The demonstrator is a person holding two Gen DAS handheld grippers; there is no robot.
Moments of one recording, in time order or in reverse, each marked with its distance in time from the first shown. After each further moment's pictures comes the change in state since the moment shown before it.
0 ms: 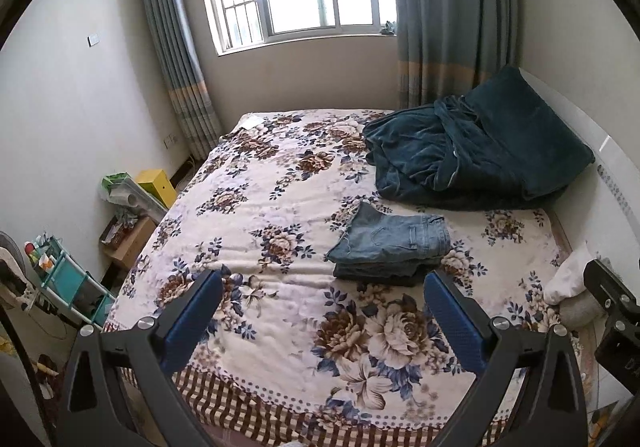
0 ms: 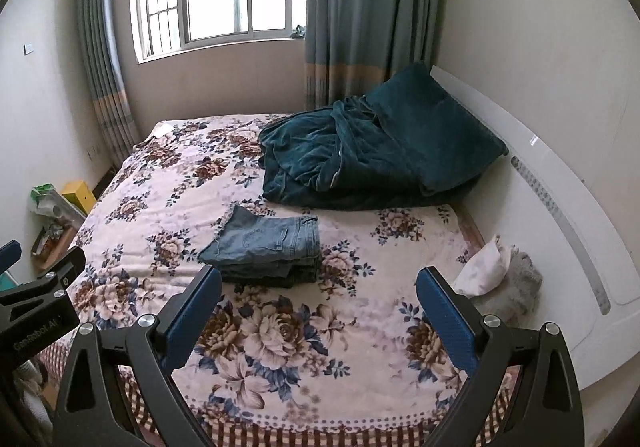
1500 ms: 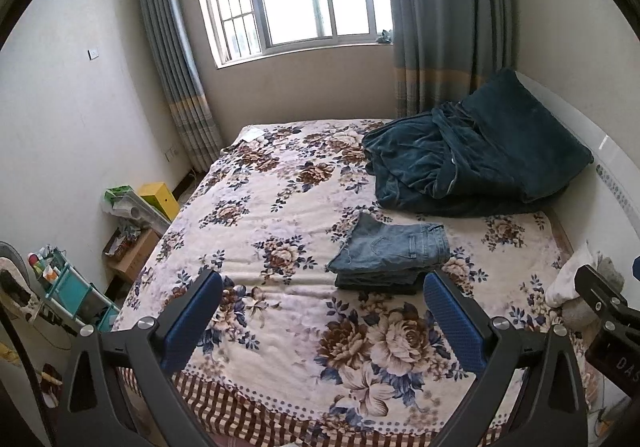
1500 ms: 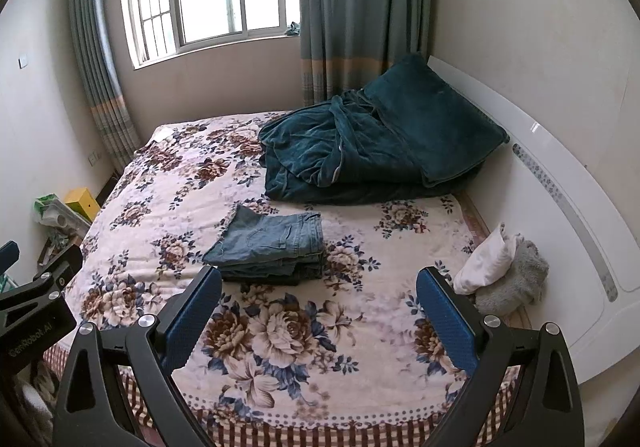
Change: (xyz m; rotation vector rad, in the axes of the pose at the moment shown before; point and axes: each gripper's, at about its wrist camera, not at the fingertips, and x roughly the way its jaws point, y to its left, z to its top) left arm -0.010 -0.012 0.009 0.026 -0.037 0.004; right arm 0.004 -0.009 -0.002 0.034 0.012 0.023
